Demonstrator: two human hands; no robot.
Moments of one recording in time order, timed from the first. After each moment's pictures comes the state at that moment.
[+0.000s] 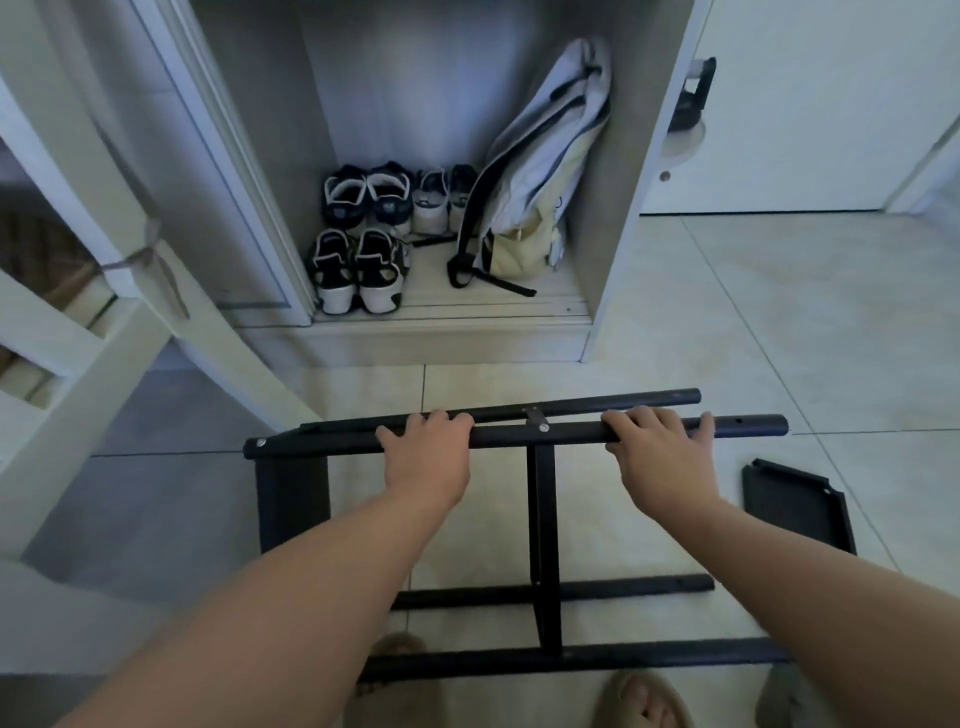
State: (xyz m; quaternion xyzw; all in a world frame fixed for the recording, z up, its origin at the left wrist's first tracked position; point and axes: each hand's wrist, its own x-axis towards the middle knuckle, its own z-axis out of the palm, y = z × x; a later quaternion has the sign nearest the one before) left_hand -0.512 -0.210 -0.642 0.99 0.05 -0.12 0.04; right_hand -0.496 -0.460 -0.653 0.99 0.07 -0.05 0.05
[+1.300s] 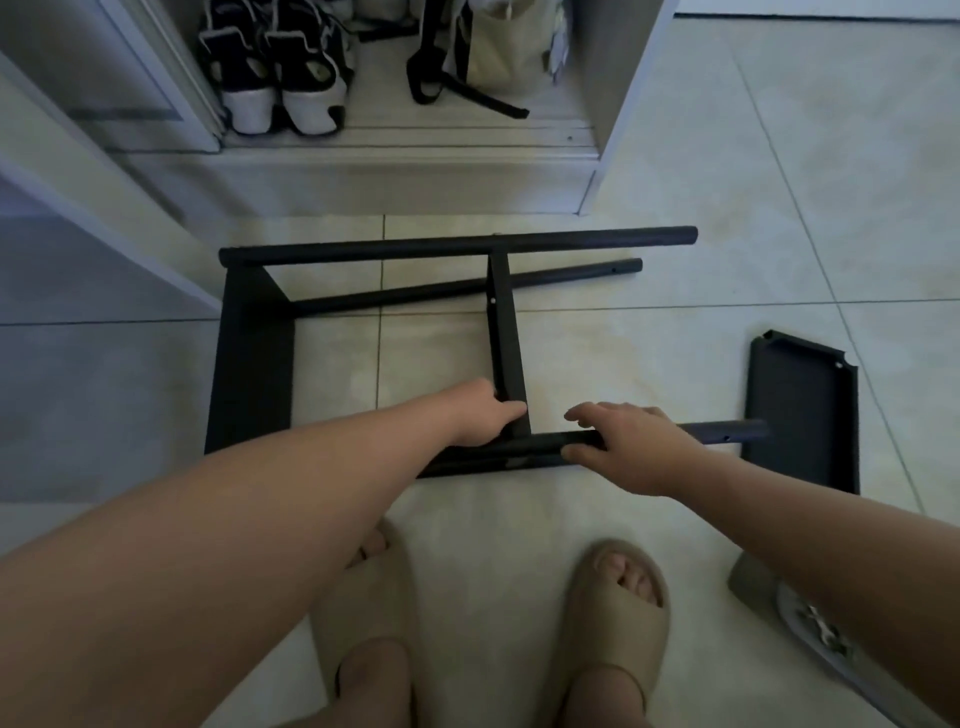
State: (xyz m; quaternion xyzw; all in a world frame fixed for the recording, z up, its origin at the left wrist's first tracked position) left_hand -0.506 -0.258 -0.770 0.86 0.07 -0.42 0.28; right_hand -0.527 -0.474 -0.763 0.93 0.16 -0.34 -0.06
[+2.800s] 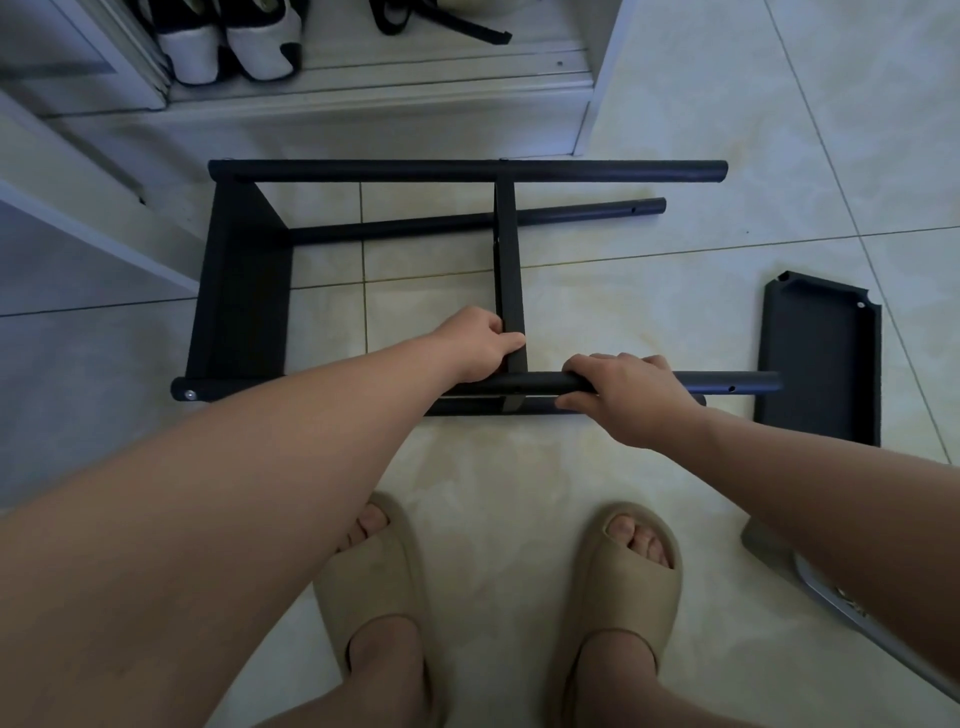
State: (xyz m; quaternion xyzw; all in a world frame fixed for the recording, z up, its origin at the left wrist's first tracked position) left_hand -0.475 -0.267 -0.783 0.85 0.09 -0.35 0.38; right_hand -0.517 -0.473 -0.793 0.95 0.15 -0.27 -0.09
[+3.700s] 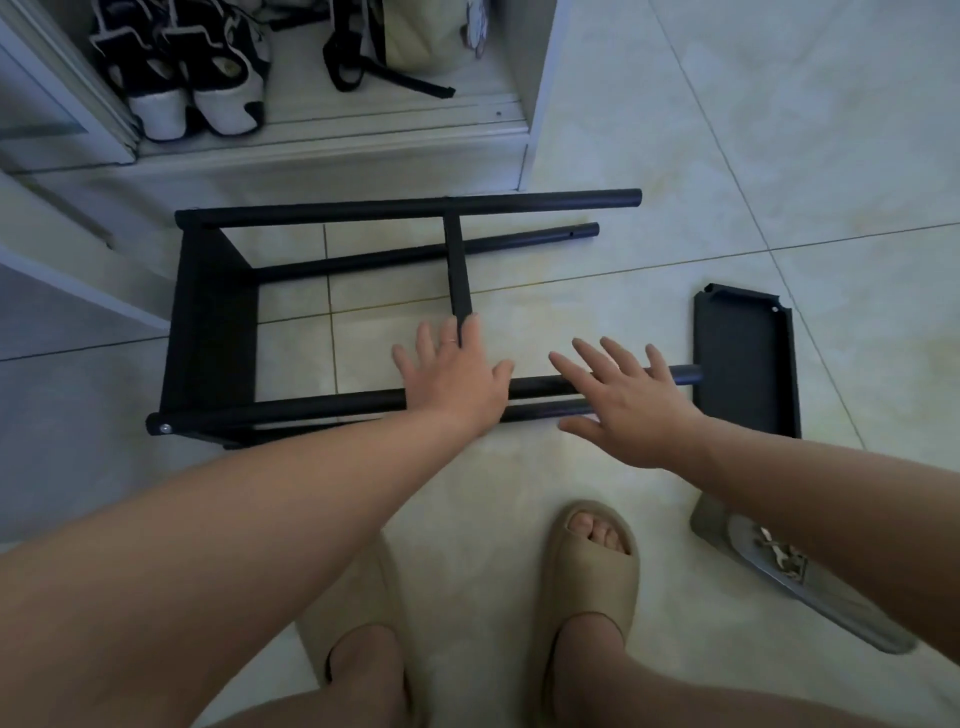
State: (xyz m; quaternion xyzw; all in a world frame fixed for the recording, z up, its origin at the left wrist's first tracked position) left_hand -0.524 -0.308 -0.762 0.97 0.02 -0.17 0.15; right_hand -0.548 -0.518 -0.753 0.95 0.17 -0.26 0.05
